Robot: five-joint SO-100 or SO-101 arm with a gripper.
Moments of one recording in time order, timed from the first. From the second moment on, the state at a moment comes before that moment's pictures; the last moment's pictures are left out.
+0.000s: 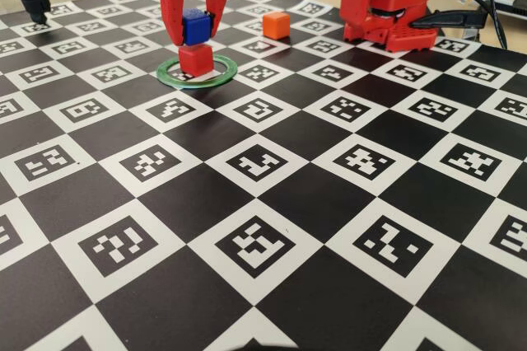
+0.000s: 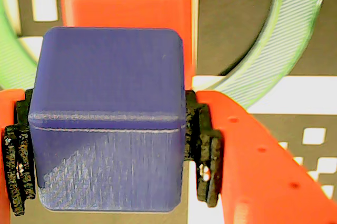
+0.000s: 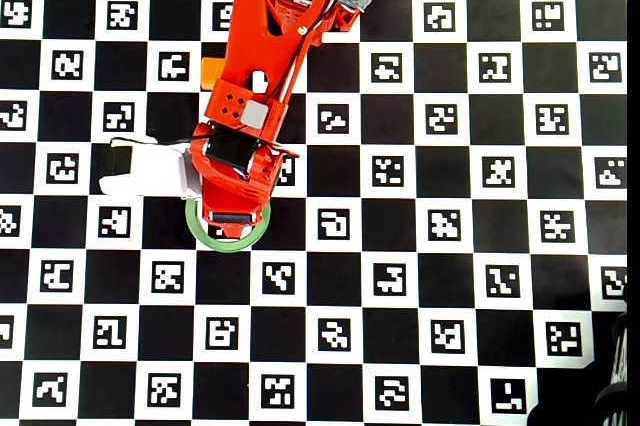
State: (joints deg) arm 22.6 82.1 97.7 67.2 -22.4
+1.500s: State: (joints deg) arm 23.3 82.0 99.2 66.4 -24.1
